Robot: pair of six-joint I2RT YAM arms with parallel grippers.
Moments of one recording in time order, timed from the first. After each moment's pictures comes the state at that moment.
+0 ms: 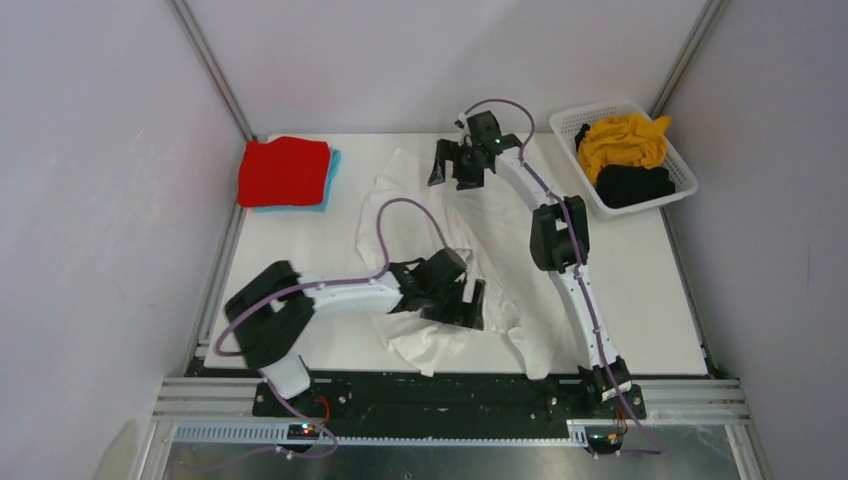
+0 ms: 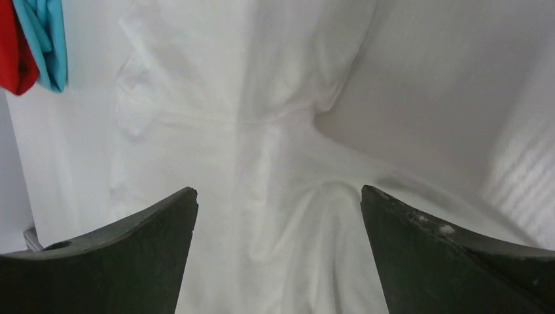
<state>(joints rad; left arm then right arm) -1.00 1.71 0.97 -0.23 0.17 -0.73 0.38 2.65 2.48 -0.69 -0.42 0.41</state>
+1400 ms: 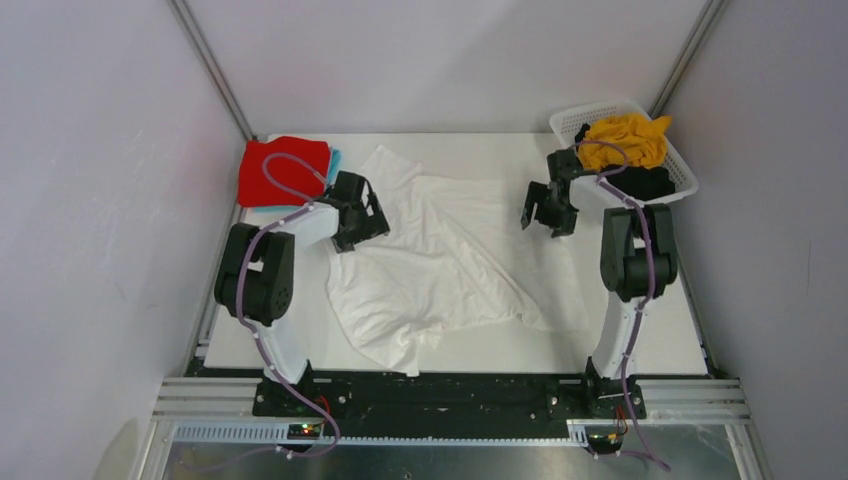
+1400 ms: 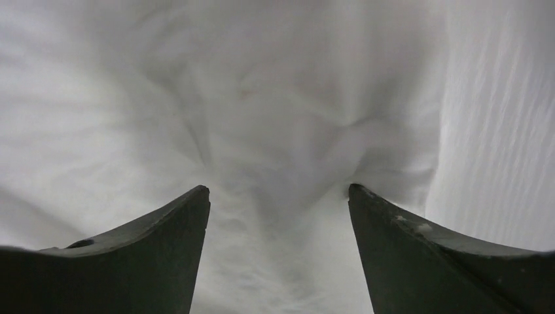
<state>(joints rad) -0.27 1.81 1.13 -0.37 -0.08 -0.64 0.13 1.95 1.35 -0.56 -0.02 0.38</state>
